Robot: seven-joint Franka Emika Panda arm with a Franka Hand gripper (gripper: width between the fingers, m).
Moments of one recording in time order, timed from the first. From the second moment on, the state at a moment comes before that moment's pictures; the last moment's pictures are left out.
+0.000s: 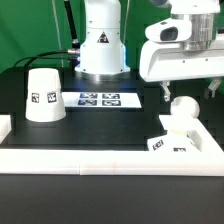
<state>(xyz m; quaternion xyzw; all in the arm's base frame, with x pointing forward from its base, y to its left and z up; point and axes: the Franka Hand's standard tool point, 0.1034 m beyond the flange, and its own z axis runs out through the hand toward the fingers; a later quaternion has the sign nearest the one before) 0.472 0.160 0.056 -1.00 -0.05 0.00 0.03</state>
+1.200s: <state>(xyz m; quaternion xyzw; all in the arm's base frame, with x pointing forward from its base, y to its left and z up) 0.454 0.153 0.044 -0.93 -0.06 0.37 -0.03</state>
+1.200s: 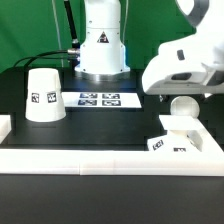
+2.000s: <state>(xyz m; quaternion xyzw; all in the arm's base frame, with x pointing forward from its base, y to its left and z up) 0.455 0.159 0.025 -0.90 -0.06 0.42 -0.03</state>
